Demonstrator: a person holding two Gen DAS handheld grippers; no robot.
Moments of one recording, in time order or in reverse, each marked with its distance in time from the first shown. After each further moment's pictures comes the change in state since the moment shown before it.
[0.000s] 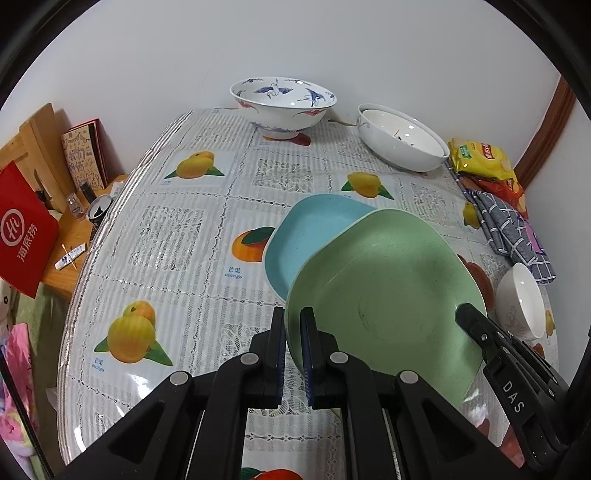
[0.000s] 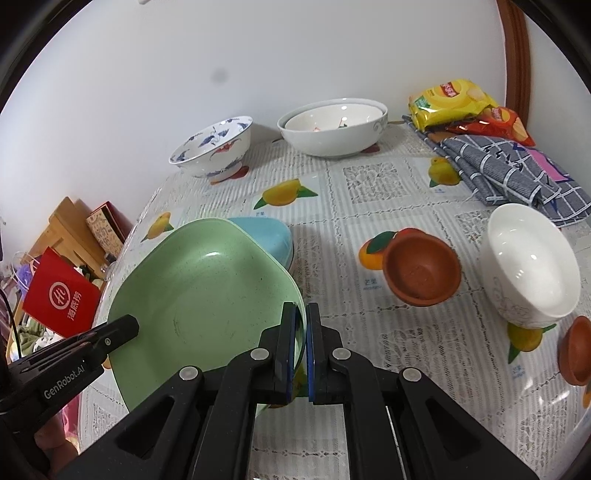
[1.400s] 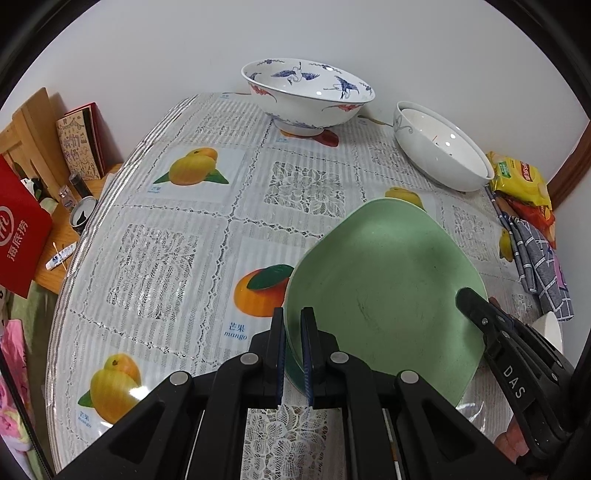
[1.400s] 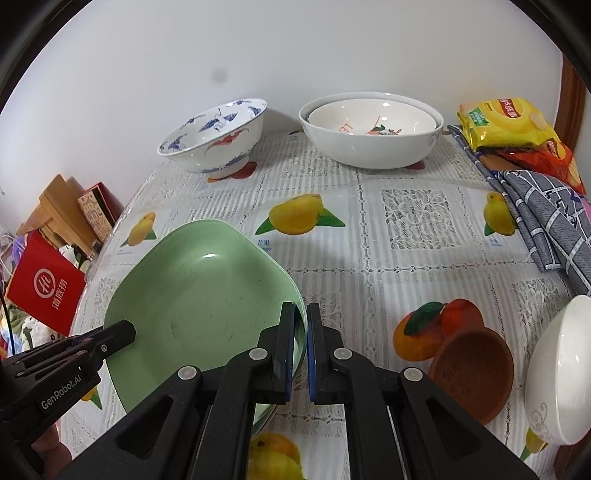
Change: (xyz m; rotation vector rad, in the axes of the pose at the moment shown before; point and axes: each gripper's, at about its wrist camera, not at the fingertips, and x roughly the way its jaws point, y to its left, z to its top) left arm 0.061 0.011 0.051 -0.062 0.057 0.029; right arm 0.080 0.016 0.063 -0.119 0.068 0.006
